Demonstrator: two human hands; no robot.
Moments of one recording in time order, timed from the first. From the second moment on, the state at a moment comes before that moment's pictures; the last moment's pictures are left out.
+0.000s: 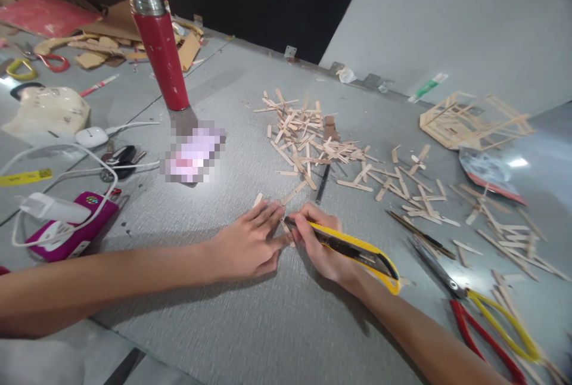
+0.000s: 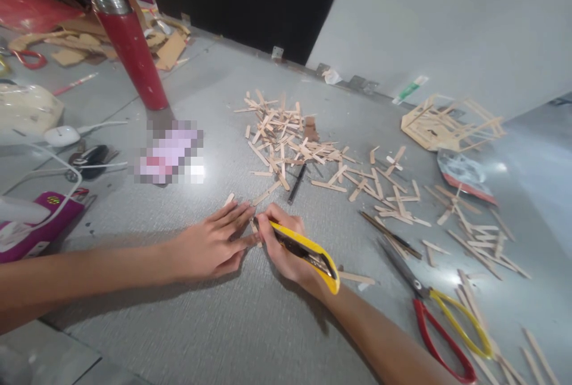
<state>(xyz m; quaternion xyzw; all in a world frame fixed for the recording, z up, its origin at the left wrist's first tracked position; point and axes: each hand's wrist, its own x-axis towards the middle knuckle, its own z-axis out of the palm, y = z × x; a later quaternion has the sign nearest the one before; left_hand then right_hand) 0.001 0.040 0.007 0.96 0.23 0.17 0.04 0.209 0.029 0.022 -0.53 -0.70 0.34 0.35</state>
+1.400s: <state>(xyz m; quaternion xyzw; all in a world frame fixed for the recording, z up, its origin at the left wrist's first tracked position) -0.003 0.040 0.008 0.96 0.23 0.16 0.05 0.217 0.028 0.027 -0.53 -0.69 0.34 0.36</state>
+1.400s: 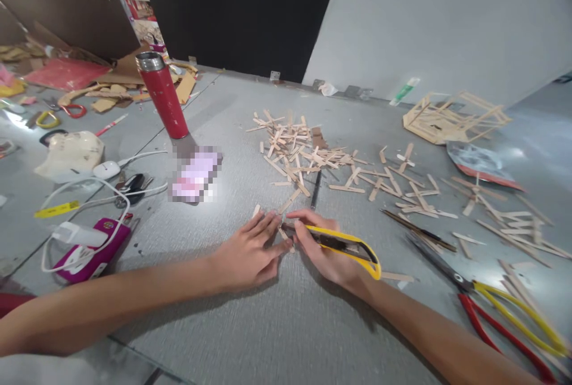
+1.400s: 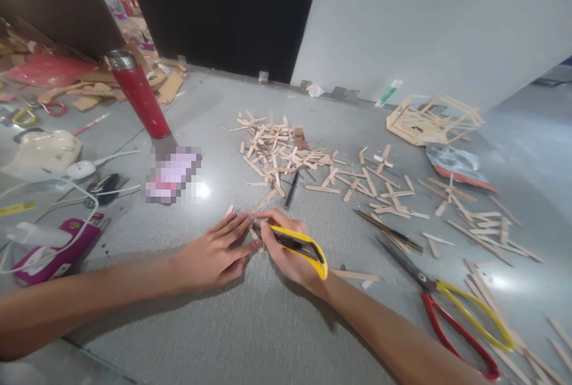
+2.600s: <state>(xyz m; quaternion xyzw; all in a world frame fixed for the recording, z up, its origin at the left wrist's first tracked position) 0.003 0.039 0.012 0.96 0.25 0.13 0.00 0.216 0.036 0.015 -0.45 -0.76 0.33 0.34</state>
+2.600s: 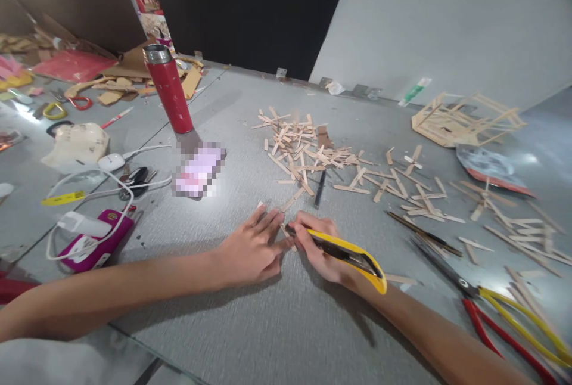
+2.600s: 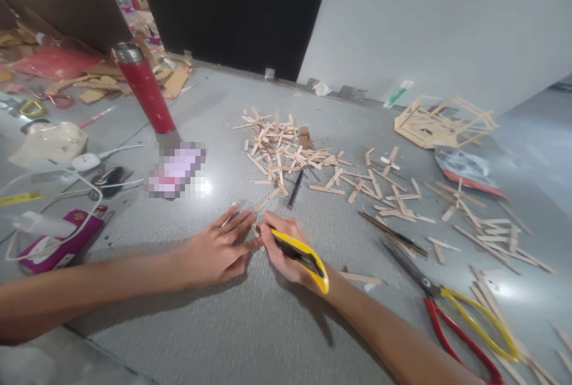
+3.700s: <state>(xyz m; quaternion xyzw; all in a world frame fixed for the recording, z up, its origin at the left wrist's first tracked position) 0.005 0.039 0.007 0.96 0.23 0.16 0.02 0.207 0.035 0.026 -0.48 -0.75 0.31 0.32</state>
